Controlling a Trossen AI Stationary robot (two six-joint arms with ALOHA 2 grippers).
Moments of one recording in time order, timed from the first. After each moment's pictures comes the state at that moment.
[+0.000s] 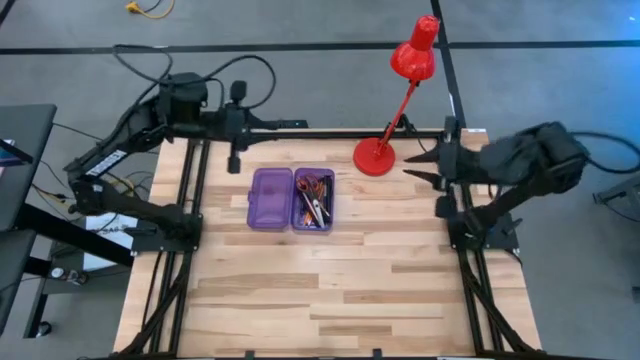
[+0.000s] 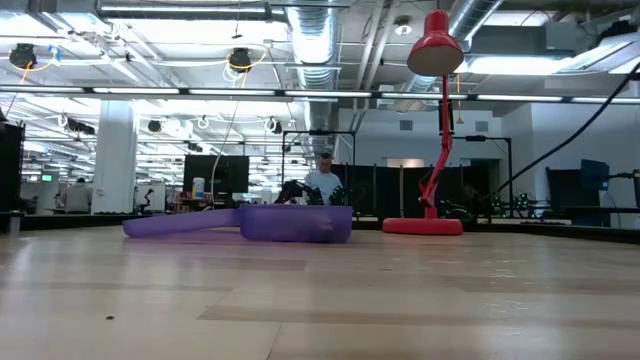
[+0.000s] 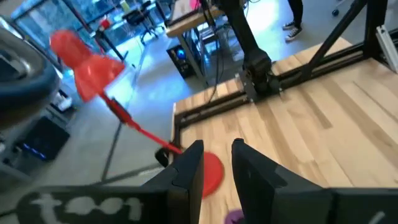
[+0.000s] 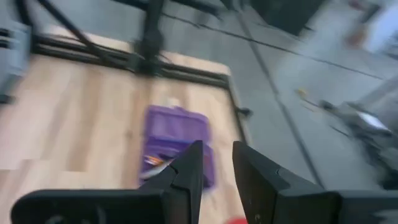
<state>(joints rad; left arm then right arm) 0.36 1.25 1.73 -0.79 0.23 0.55 0.41 1.32 2.02 -1.31 0.62 -0.06</state>
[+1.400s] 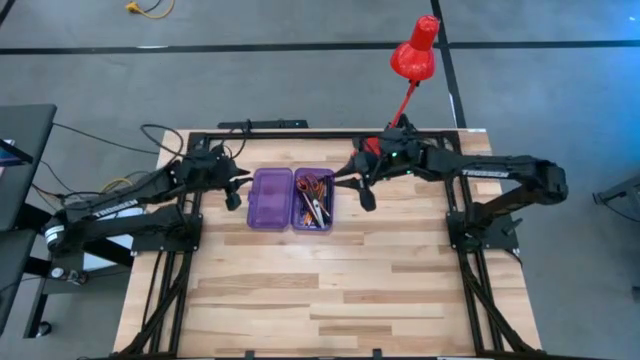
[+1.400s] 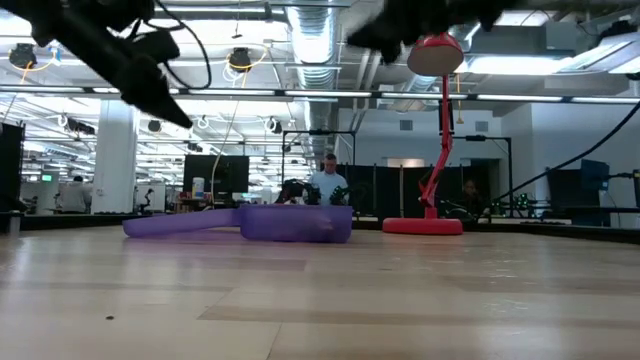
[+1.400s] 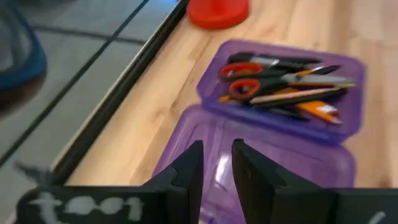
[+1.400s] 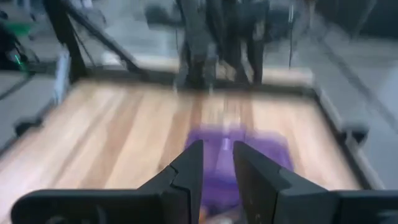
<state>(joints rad) 0.50 0.67 0.53 -0.41 0.01 0.19 -0.23 1.35 1.07 -0.07 -0.34 -0.23</state>
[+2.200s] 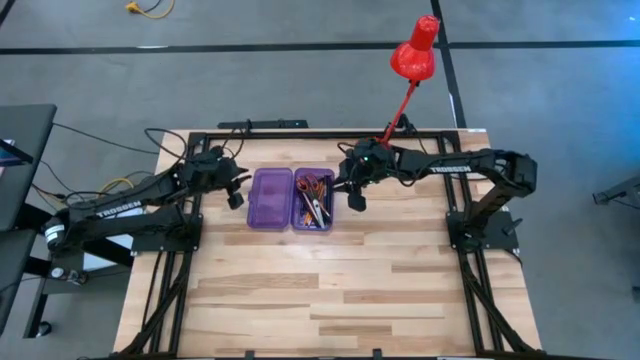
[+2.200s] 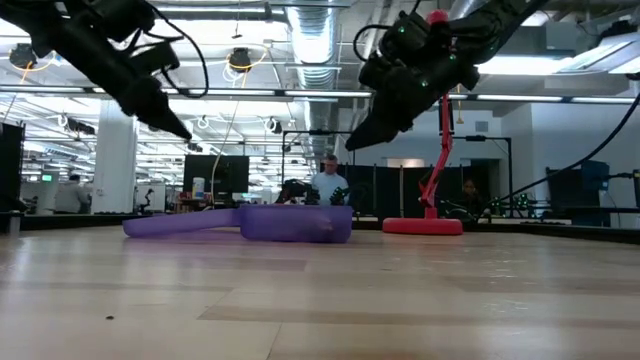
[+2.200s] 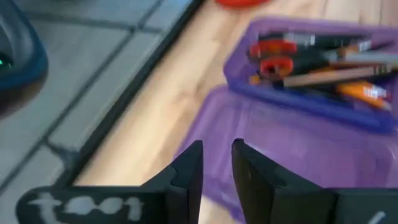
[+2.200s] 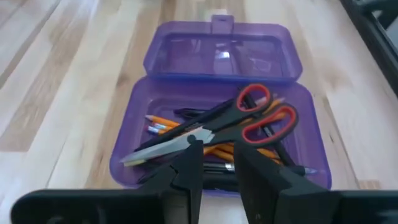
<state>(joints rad) 0.49 0.68 0.45 -0.36 -0.11 0.20 -0.33 1.59 0.97 -0.07 -0.33 -0.28</state>
